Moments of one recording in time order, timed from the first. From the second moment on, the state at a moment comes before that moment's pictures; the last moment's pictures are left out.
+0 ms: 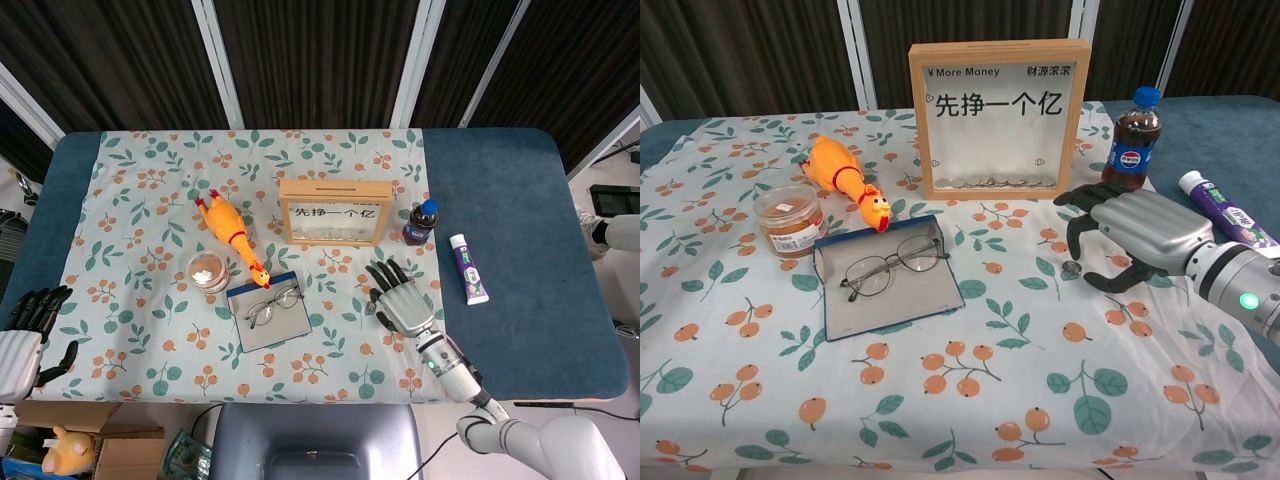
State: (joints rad) left arm -0.14 -1.12 -0.03 -1.48 1.57 1.49 -0.18; right arm 0.61 -1.87 0.03 -0.82 -1.50 1.13 -0.08
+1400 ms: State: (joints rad) left arm -0.13 -1.12 -0.03 -1.48 1.56 1.50 -0.18; right arm 0.62 -1.85 0.06 -0.89 -1.49 1.06 -0.17
